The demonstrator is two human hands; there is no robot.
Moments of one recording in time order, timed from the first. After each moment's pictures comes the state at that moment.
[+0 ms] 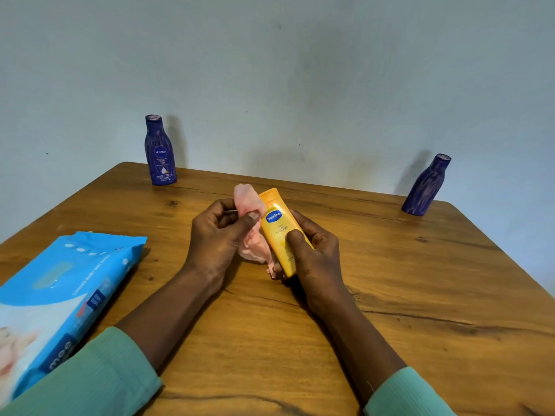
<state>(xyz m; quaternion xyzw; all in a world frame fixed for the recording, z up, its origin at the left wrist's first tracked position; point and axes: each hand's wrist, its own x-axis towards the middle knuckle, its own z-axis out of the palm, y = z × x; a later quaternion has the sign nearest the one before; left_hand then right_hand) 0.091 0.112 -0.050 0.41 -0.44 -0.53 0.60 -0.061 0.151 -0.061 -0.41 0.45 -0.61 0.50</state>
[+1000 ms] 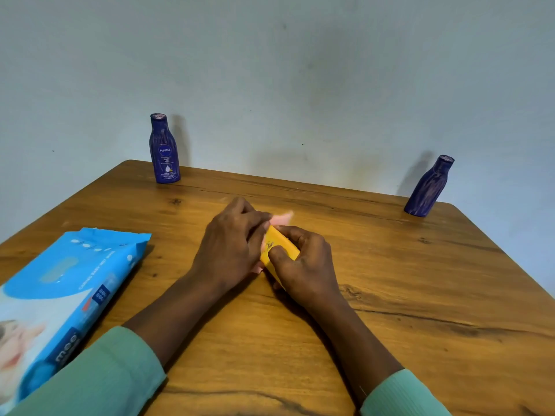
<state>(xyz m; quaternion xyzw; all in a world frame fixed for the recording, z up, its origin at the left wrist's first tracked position) 0.090 0.119 -0.055 0.47 -0.77 -0.05 0.42 -0.060 0.162 -0.064 -0.62 0.55 -0.48 0.28</state>
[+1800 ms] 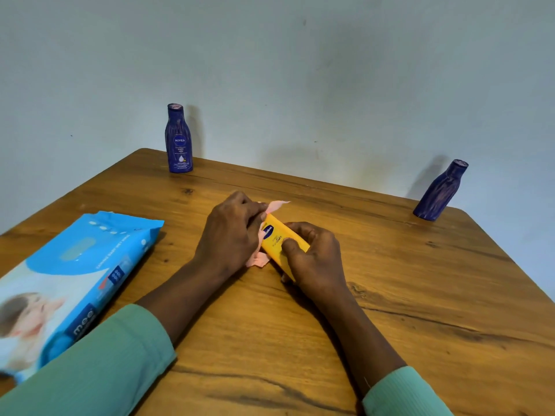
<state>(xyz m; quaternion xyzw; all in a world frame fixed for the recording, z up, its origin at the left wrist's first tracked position) 0.098 0.105 -0.058 0.52 -0.75 -0.04 0.41 -0.063 0.157 -0.061 -0.60 0.57 -0.48 0.30</state>
